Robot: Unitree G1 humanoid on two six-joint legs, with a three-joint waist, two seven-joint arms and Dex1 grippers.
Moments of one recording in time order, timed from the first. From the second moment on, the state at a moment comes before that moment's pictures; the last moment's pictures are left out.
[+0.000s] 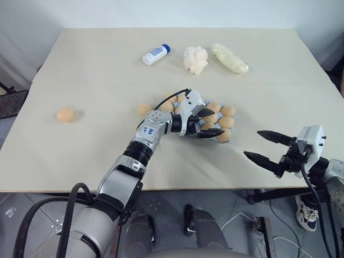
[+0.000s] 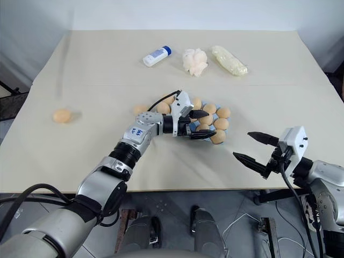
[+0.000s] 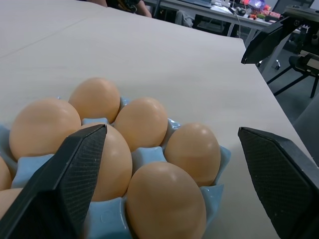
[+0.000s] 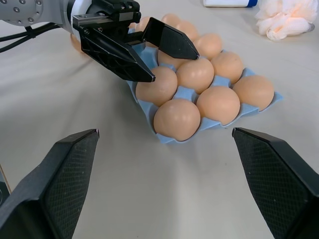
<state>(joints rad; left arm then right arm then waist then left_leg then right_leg) -1.00 0.03 -0.17 0.81 -0.16 0.15 -0.93 0.01 -0.76 -0.36 -0.19 0.60 0.31 1.04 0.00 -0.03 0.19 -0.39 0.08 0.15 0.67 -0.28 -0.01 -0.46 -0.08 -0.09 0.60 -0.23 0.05</state>
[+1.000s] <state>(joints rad) -0.21 0.49 0.30 -0.22 -0.41 0.48 -0.73 -0.26 -0.79 -0.22 0.02 0.55 0.31 1.19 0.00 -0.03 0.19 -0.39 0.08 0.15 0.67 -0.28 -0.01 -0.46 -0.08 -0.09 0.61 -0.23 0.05</state>
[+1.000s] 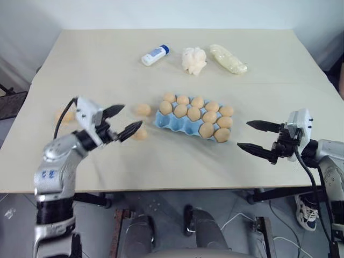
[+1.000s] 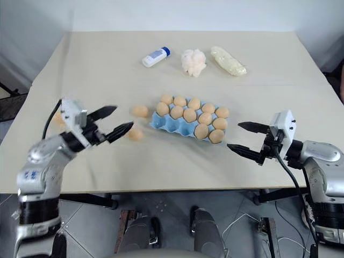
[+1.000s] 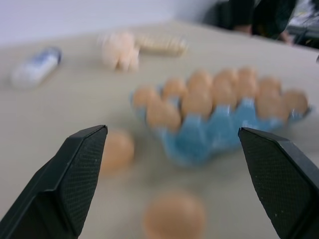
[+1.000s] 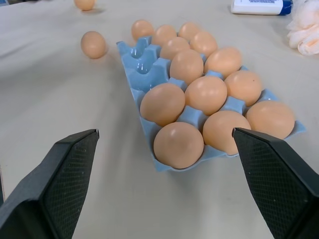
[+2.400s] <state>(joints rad) -0.46 0.44 0.02 0.14 -0.27 0.47 -0.58 -0.25 -0.81 -0.21 0.04 0.53 0.33 1.20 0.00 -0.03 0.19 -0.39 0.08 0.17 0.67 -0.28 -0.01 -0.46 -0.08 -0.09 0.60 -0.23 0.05</state>
